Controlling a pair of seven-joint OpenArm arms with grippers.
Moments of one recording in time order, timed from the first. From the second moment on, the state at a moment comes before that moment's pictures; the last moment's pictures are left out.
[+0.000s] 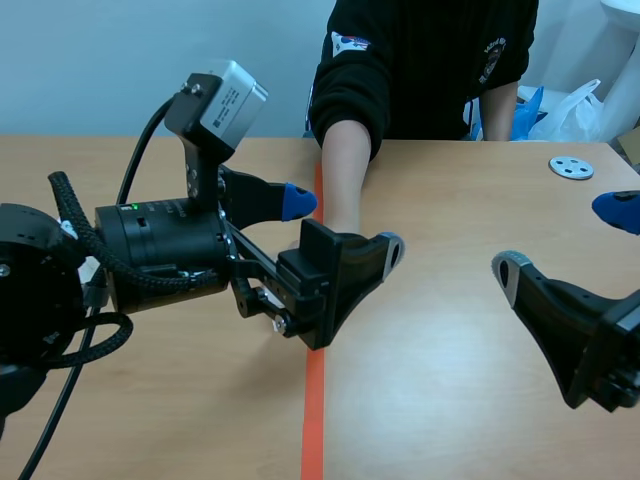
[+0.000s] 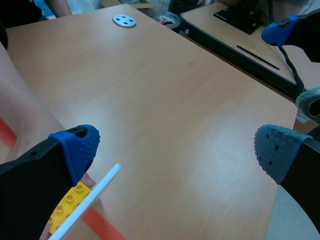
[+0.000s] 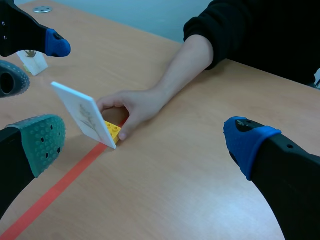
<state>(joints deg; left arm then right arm) 10.1 -9.6 12.0 106.8 -29.2 -37.5 28.0 -45.2 27.7 16.8 115.3 19.6 31.9 13.4</state>
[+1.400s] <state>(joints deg) 28.9 -10.2 -4.1 122.7 -24.1 -34.3 28.0 -40.5 29.1 16.6 111.8 12.7 32.0 12.7</state>
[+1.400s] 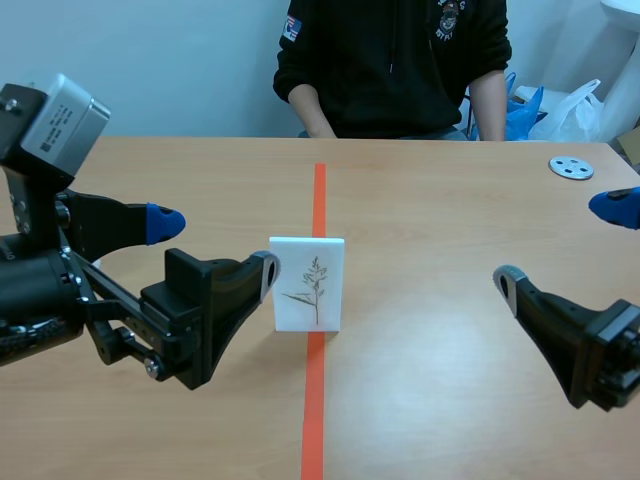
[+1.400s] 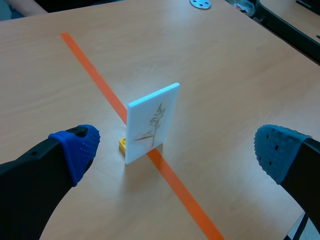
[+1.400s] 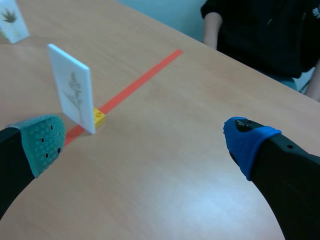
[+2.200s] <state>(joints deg) 28.9 -11.2 -4.1 122.7 -23.0 -34.5 28.0 -13.6 25.4 -7.5 83.0 4.2 34.0 14.1</state>
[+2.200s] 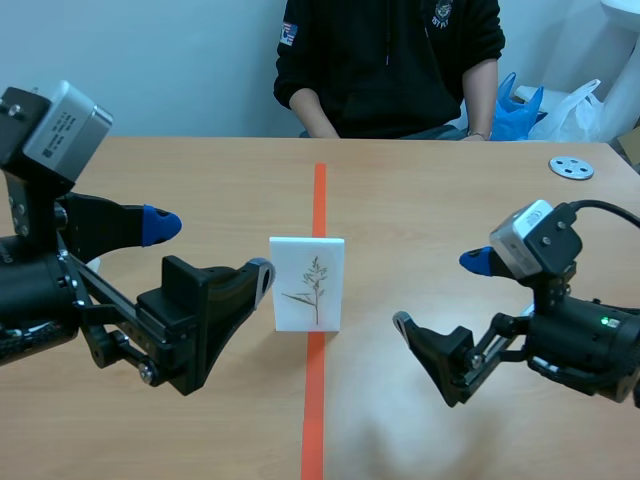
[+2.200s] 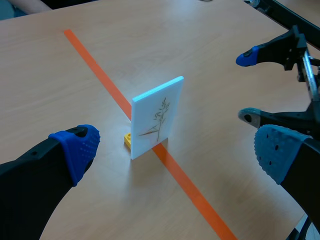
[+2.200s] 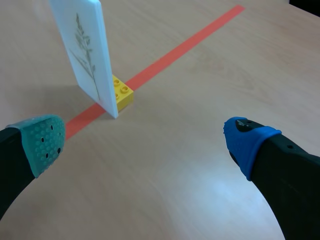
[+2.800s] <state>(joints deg) 28.9 -11.2 -4.1 122.7 -23.0 -34.5 28.0 0.9 13.0 -23.3 67.4 -2.8 26.9 14.6</state>
